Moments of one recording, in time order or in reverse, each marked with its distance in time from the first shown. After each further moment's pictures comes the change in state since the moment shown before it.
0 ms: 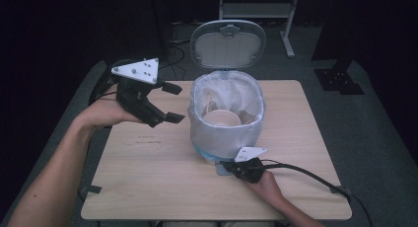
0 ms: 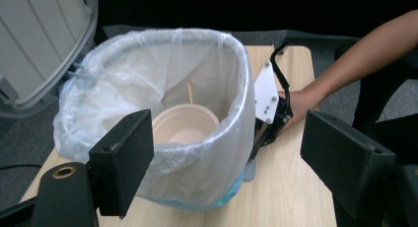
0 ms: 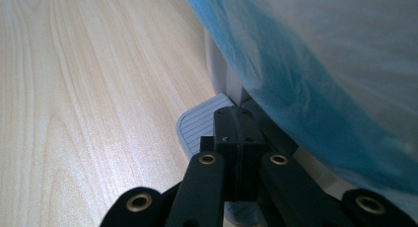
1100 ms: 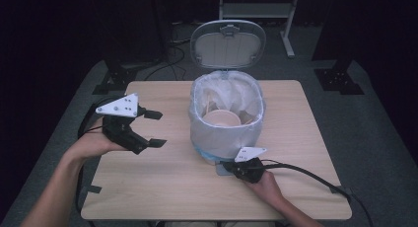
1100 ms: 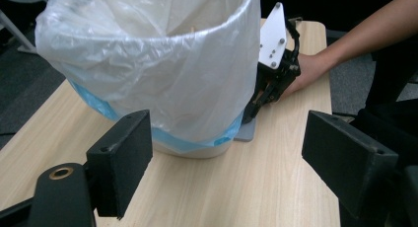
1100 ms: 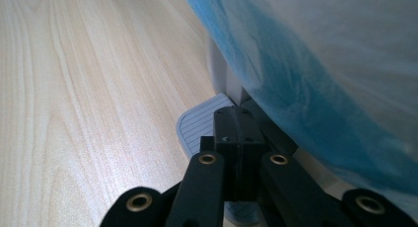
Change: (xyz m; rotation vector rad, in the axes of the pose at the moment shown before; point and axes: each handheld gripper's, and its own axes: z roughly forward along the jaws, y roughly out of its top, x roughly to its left) left arm -0.024 -0.090 0.002 -0.015 0.061 -0.089; right arm 0.000 0.000 0.000 0.000 0.001 0.000
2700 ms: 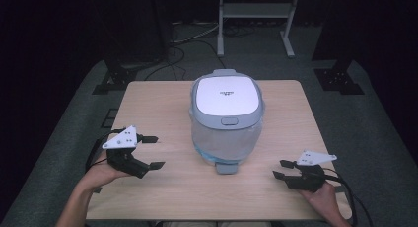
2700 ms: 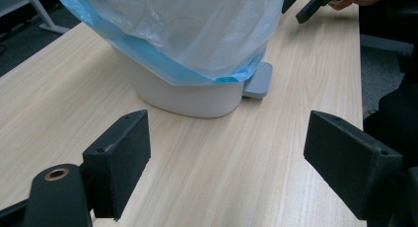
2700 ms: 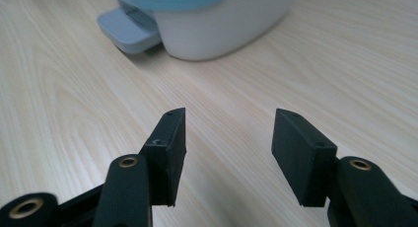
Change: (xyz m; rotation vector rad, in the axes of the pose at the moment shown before) left arm -0.025 -0.088 0.030 -0.024 0.089 -0.096; right arm -0.044 -0.073 -0.136 -0.021 -0.147 0.155
